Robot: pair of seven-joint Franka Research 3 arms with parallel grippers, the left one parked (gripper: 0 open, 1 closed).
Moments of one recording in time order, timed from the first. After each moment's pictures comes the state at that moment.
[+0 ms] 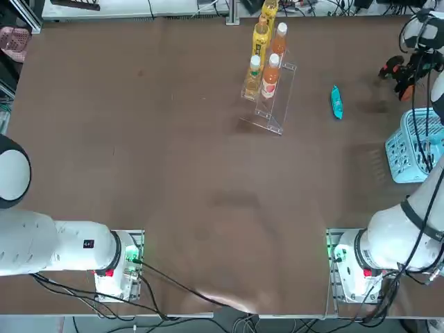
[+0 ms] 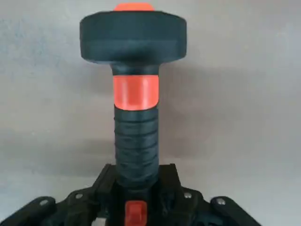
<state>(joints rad) -0.25 0.63 -0.23 -1.63 -0.03 2.14 -0.51</state>
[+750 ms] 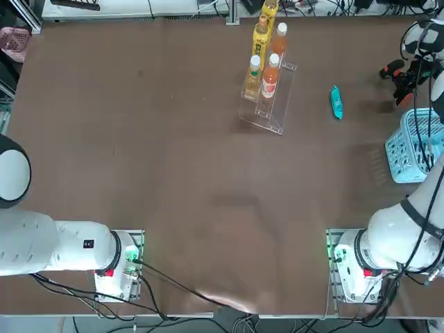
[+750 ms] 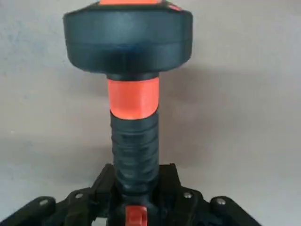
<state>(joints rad) -0.29 0.67 -0.22 -1.63 0.01 2.17 -0.57</state>
